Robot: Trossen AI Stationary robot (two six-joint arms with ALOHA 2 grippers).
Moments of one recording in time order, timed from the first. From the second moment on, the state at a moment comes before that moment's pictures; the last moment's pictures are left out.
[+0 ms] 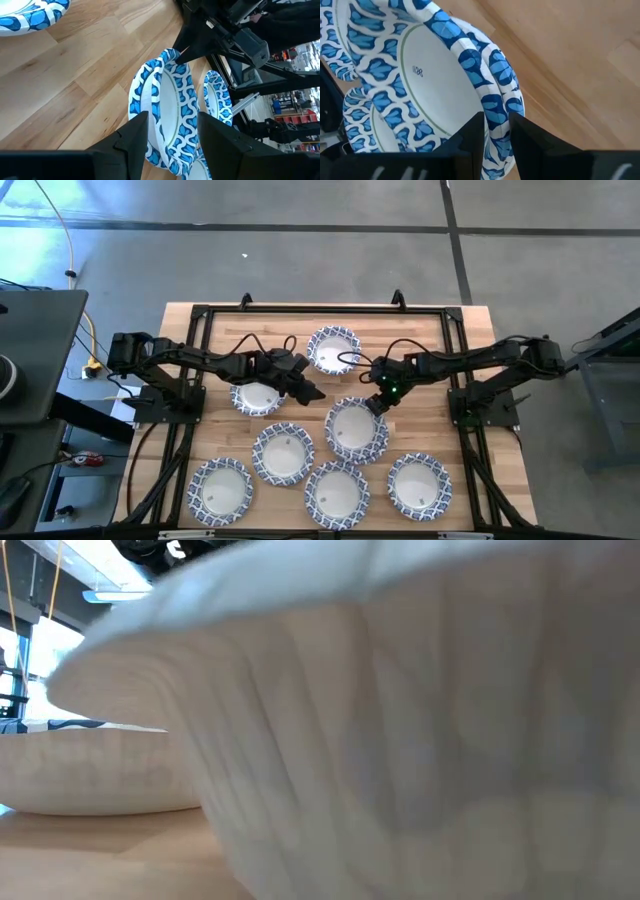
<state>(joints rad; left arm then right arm) 0.20 1.52 0.81 0.18 0.20 -0.94 -0.09 1.39 0.77 -0.48 -0.33 0.84</state>
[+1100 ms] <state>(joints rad) 0.20 1.52 0.81 0.18 0.20 -0.91 -0.09 1.36 0.81 -0.57 -0.38 0.87</state>
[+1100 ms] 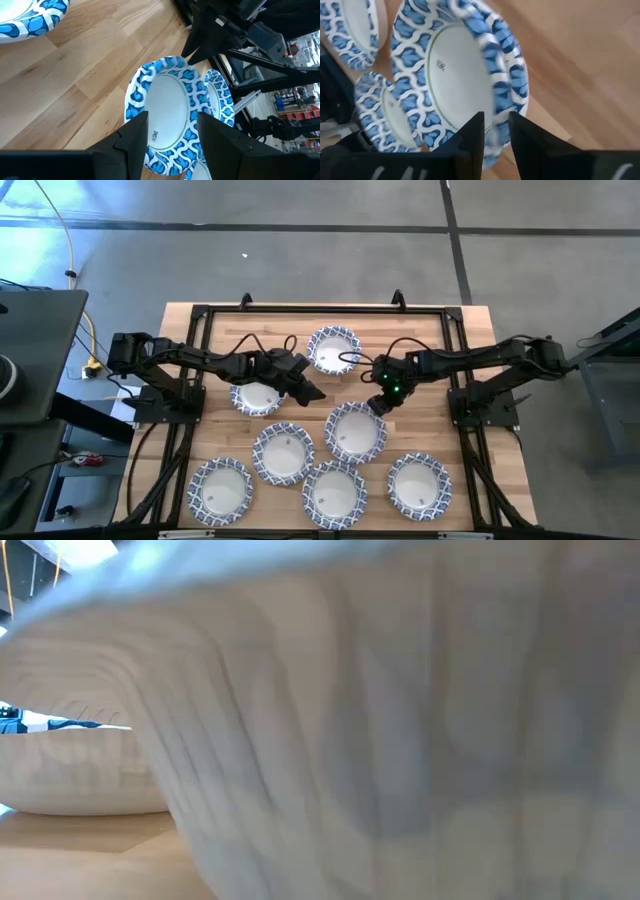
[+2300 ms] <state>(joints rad) 0.41 1.52 0.81 0.12 0.18 -0.88 -0.18 1.36 0.81 -0.23 -0.31 0.73</state>
